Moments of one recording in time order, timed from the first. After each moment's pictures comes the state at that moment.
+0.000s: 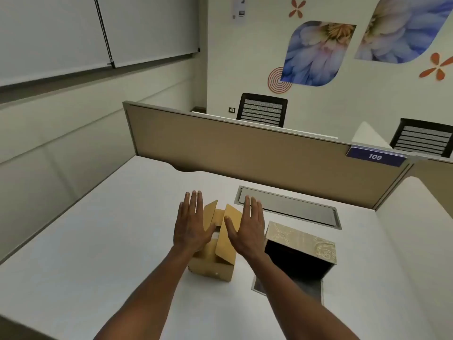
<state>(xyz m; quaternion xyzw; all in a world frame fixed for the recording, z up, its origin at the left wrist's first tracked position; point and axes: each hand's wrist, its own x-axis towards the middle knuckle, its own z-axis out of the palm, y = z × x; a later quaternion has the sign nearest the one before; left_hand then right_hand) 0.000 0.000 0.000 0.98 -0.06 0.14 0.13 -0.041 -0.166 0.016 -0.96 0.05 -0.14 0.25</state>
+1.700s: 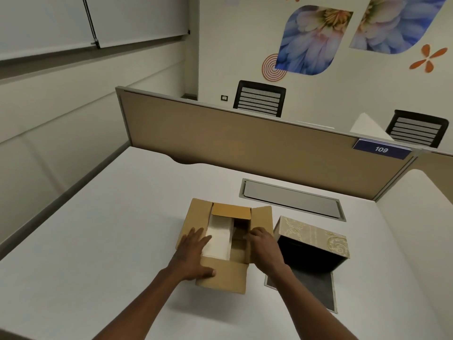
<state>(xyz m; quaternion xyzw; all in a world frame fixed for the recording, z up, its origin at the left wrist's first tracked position) -0.027 0.071 -0.059 0.95 -0.17 -0.16 0.22 -0.045 -0.179 -0.045 -1.00 -0.05 0.00 0.05</state>
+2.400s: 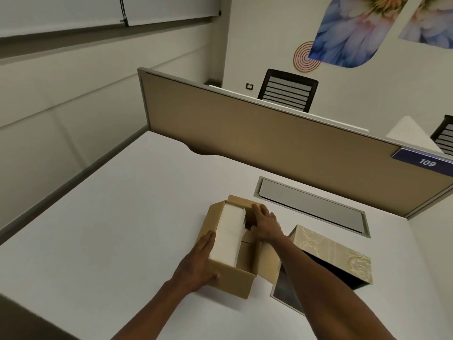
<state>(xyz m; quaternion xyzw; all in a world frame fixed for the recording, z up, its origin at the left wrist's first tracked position) -0.039 0.060 -0.092 0.94 -0.14 -0.12 0.28 0.057 -0.181 -0.034 -0.97 0.01 0.17 0.16</state>
